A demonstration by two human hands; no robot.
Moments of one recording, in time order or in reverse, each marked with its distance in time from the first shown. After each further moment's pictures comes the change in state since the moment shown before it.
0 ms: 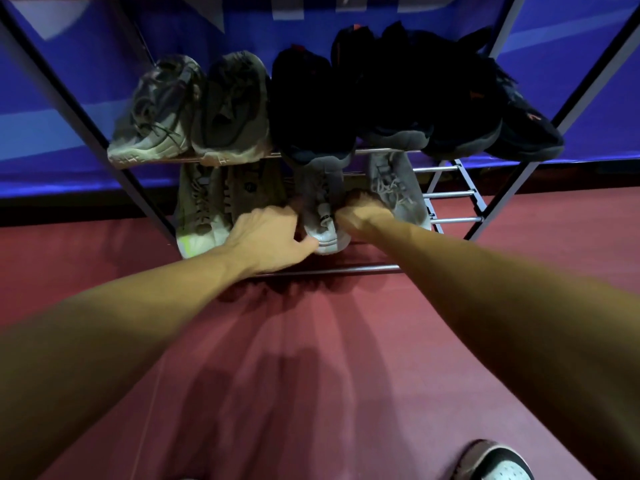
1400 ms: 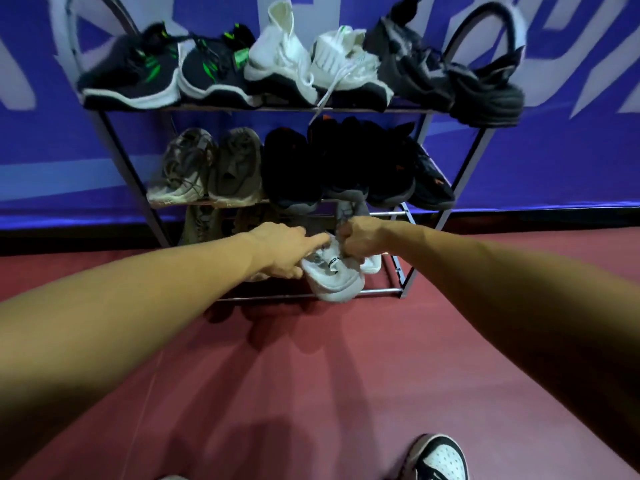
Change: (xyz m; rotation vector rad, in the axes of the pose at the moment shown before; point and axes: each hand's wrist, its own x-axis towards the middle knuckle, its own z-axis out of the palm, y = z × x) left_hand -0.025 0.052 -0.091 0.300 -0.255 0.418; right_hand -0.110 0.010 -0.102 -0.225 -0.209 -0.151
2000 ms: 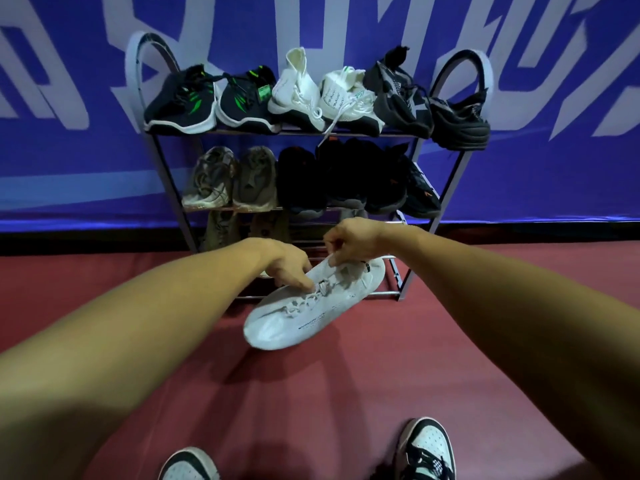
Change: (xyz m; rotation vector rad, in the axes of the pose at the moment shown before) left_hand -0.047 0.018 -0.020 -0.375 -0.401 -0.095; right_hand -0.046 -0.022 -0.011 -0.065 0.064 -0.262
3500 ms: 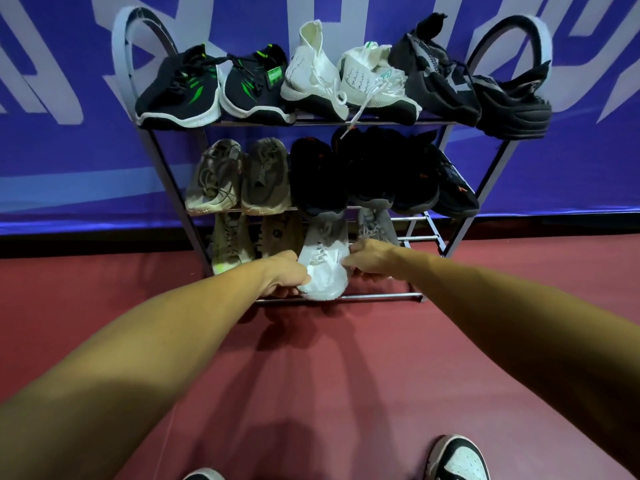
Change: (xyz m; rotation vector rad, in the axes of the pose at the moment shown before) left_hand 0.043 -0.041 0.033 -0.903 0.251 -0.303; right_hand 0.059 0.025 0.055 0.550 0.013 0.408
